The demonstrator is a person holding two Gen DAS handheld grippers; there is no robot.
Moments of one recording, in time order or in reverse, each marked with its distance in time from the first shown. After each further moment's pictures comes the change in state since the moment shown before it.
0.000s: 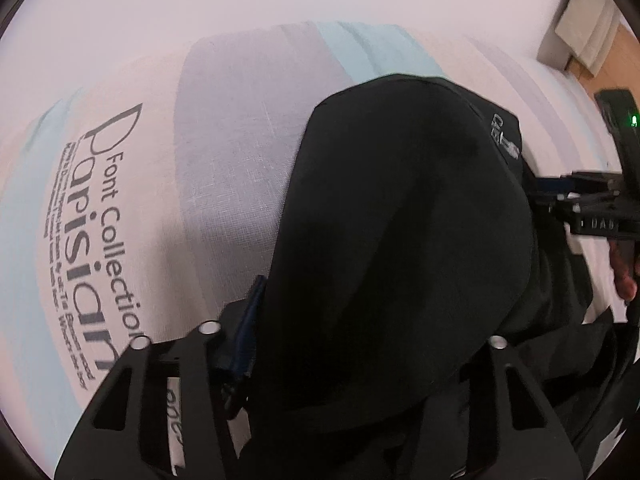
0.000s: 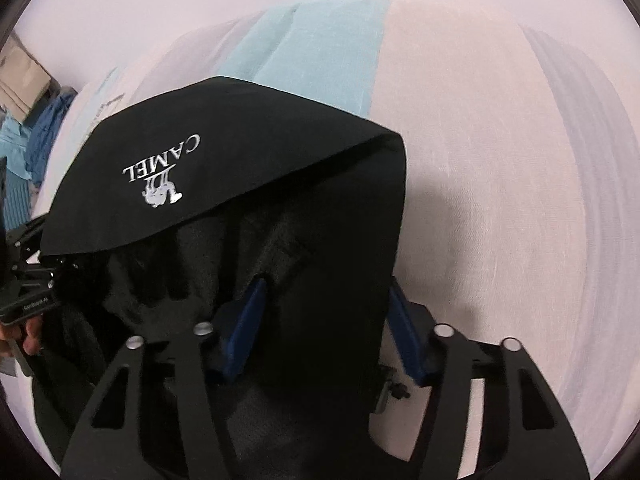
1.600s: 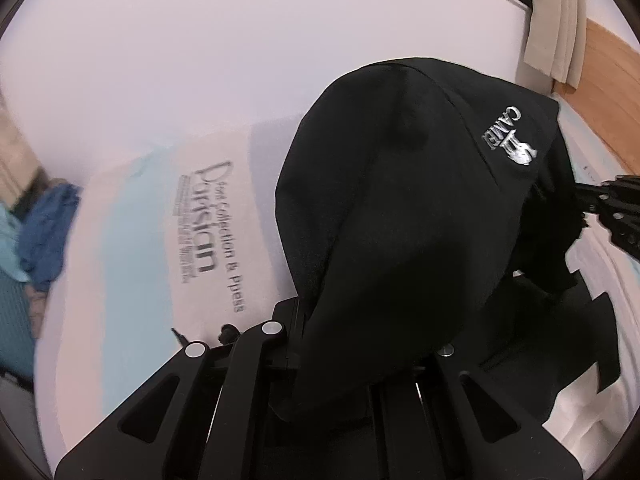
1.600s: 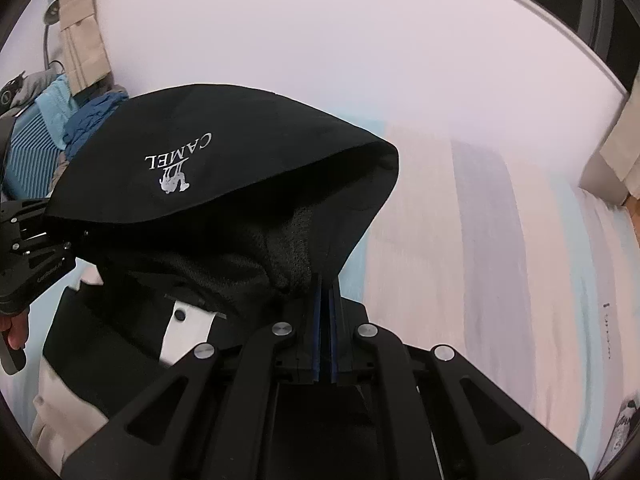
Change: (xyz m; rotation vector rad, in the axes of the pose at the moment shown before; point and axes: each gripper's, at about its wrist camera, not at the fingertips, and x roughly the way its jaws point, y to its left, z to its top) left arm -0.168 -0.071 -0.104 0.016 -0.257 0.196; right arm -0.209 0.118 -0.136 -0.148 -0.320 -0.173
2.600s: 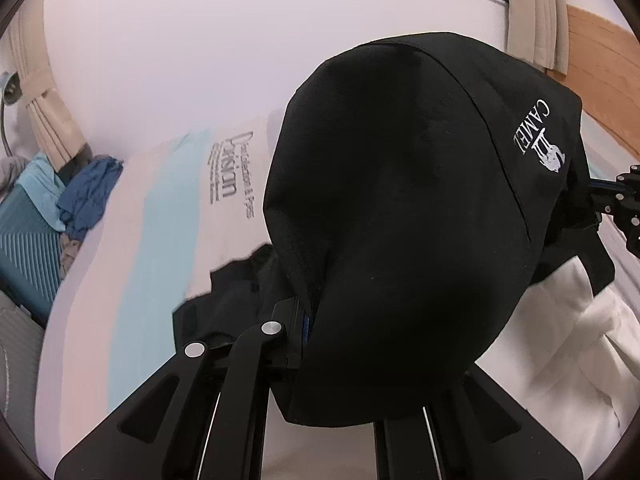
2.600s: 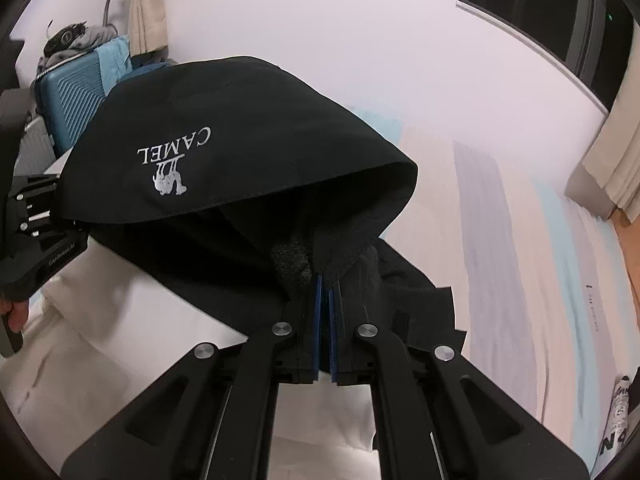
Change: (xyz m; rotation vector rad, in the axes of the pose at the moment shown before) left arm -0.096 -0.047 -0.132 -0.014 -0.060 0.066; right arm -0.073 0.065 -0.118 -0.133 -0.081 -0.026
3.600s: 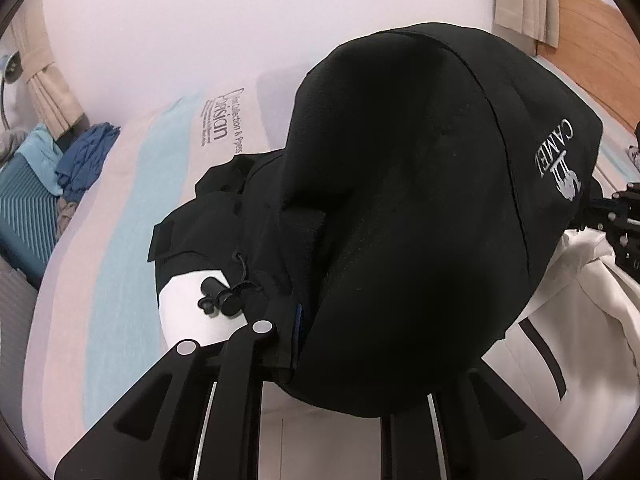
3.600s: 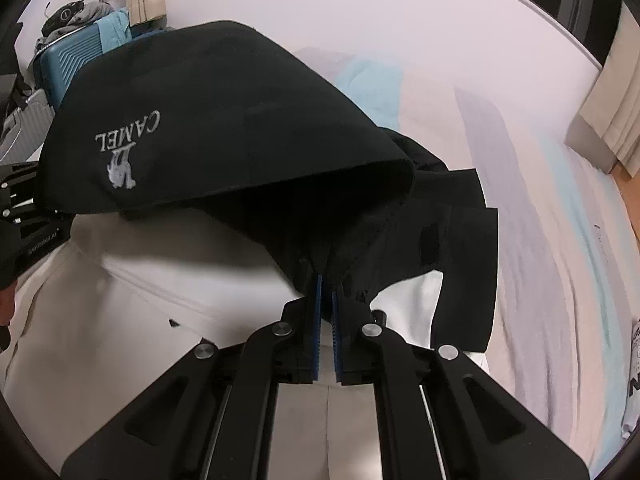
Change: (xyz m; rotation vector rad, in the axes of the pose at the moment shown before) left arm -0.022 -0.028 -0.076 0.003 0.079 -0.008; right arm -0.018 -0.001 -0.107 0.049 0.096 -0.001
